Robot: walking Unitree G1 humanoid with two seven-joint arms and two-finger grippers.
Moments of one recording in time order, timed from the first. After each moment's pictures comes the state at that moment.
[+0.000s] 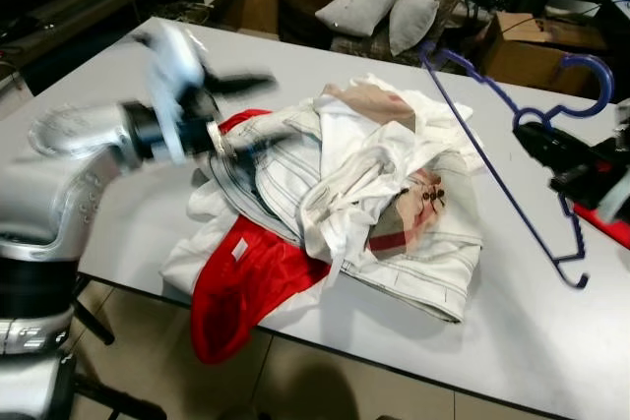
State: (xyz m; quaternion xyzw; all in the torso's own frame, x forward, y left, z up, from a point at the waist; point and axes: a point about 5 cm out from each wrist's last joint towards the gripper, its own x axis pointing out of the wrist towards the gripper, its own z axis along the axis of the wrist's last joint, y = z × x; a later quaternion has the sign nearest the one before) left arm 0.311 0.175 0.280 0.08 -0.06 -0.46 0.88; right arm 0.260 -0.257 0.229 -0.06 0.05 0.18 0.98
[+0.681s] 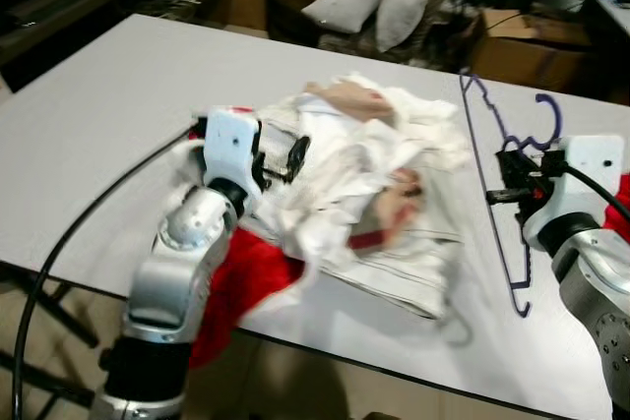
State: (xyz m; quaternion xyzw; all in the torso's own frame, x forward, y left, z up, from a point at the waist) left arm 0.301 0.117 0.185 0.02 -0.02 -0.18 0.98; right arm 0.247 -0.210 0.197 -0.06 0.05 0.00 1.00
